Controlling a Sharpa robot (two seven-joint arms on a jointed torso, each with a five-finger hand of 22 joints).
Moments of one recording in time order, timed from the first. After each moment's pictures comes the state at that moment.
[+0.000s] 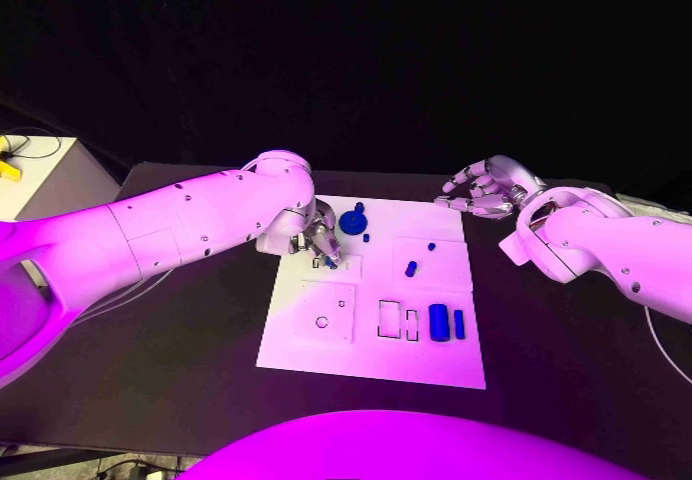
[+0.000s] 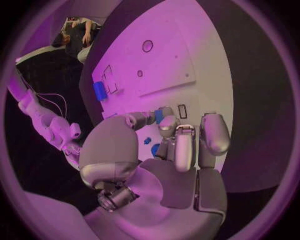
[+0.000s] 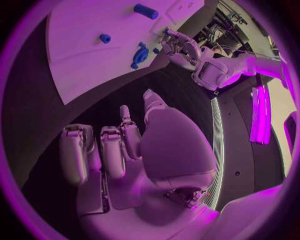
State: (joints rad) left arm 1.21 -0.55 0.04 1.25 -1.12 0.54 -0.67; left_hand 0.99 -0.12 0.81 0.20 0.28 0.77 0.06 0.90 0.89 1.22 -0.01 1.30 0.96 1.47 -0.06 1.54 1.31 0.10 1.36 0.04 1.37 1.14; right arm 1.23 -0.79 -0.11 1.39 -0.93 -0.44 -0.03; right_hand 1.34 -0.12 0.03 0.29 0.26 0.84 0.16 0.34 0.30 1.39 0.08 1.41 1.31 1.46 0.01 1.56 1.31 0.01 1.47 0.11 1.47 1.31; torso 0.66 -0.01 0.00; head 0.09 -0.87
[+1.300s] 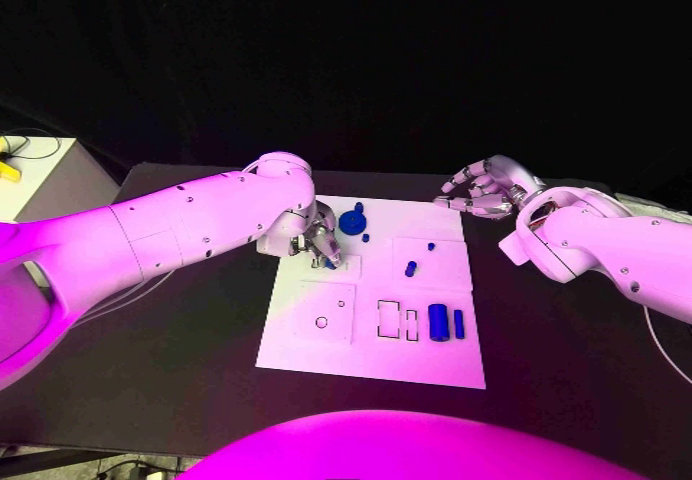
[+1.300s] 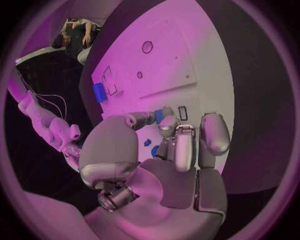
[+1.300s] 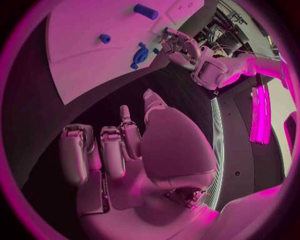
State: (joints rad) left arm 1.21 -0.54 0.03 1.25 -1.12 0.55 -0.67; left_hand 0.99 -0.12 0.81 0.20 0.28 0.78 0.06 0.91 0.89 1.22 -0.01 1.30 0.96 1.47 -0.06 1.54 1.31 0.10 1.36 0.04 1.37 1.14; right arm 1.23 -0.79 -0.11 1.39 -0.93 -0.44 -0.03; right_hand 1.34 -0.12 0.03 0.29 0.26 0.84 0.16 0.34 0.31 1.39 0.08 1.41 1.31 1.46 0.01 1.56 1.31 0.01 1.47 0.11 1.47 1.31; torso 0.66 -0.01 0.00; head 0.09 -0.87
